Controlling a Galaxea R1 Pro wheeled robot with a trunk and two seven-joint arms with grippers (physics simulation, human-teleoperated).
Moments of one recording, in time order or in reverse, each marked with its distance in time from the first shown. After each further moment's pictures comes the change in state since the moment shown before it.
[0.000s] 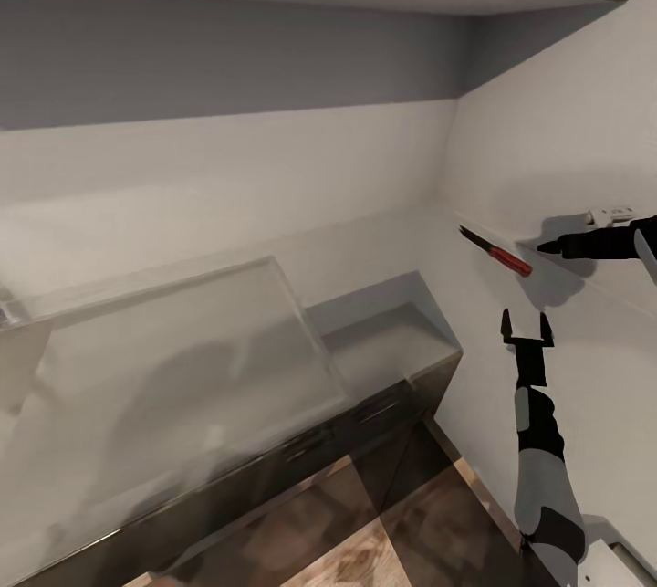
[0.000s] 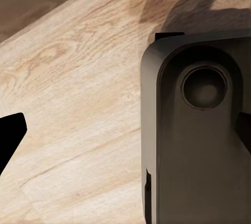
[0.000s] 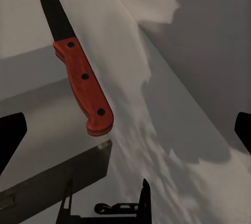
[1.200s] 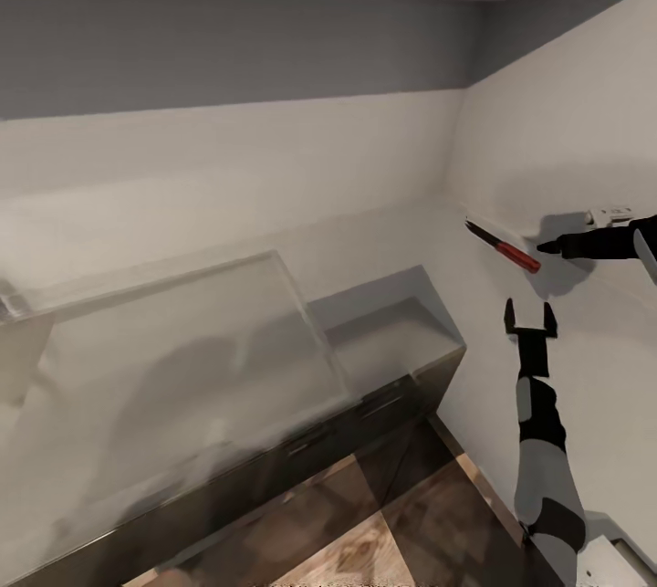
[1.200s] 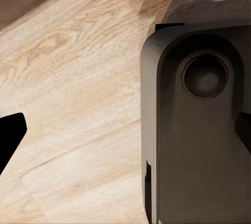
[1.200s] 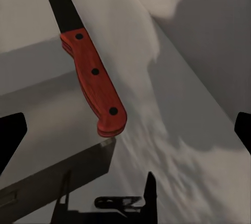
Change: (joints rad) left arm 0.000 0.000 0.000 0.000 0.000 0.000 0.000; right arm 0.000 0.001 -0.001 0.000 0.000 0.000 0.000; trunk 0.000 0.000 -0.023
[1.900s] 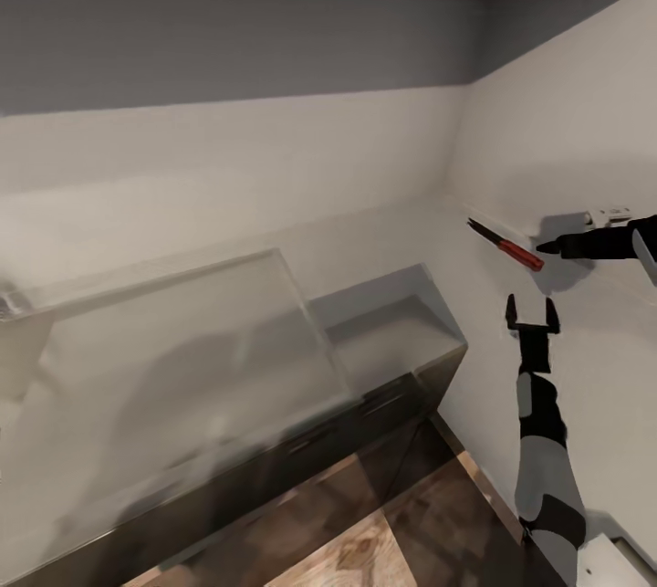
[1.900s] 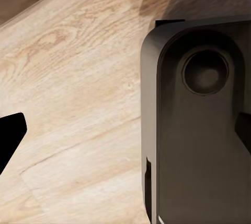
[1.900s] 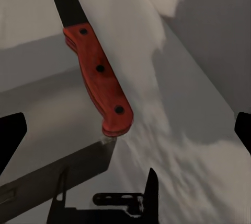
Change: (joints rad) left arm 0.000 0.000 0.000 0.000 0.000 0.000 0.000; right arm 0.000 0.002 0.008 0.000 0.001 0.000 0.000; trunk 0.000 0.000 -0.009
